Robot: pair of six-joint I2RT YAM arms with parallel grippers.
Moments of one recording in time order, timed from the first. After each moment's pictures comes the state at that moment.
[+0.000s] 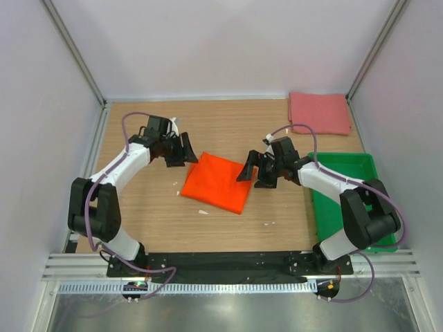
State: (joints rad) left arm -0.27 1.55 1.09 -0.52 0.33 -0.48; right arm 0.45 1.52 0.82 -0.19 -0.48 0.67
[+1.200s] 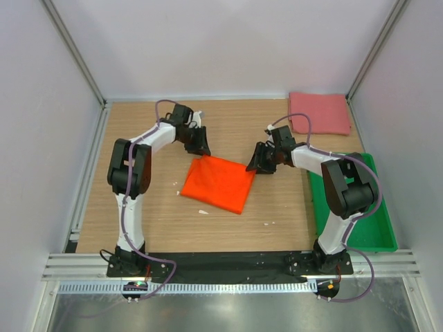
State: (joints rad) left arm -0.30 2.14 1.59 -0.49 0.47 -0.26; right arm 0.32 1.80 1.04 -0.21 -0.40 0.55
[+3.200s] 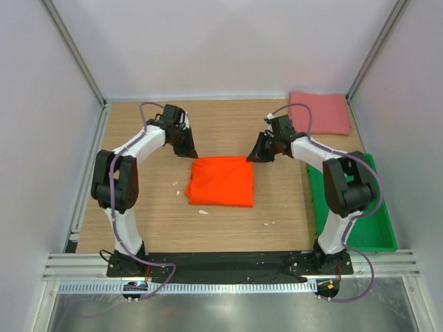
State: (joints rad) left arm -0.28 1.88 1.43 -0.61 0.30 -0.43; right arm 0.32 1.78 1.16 -0.29 -0.40 0.58
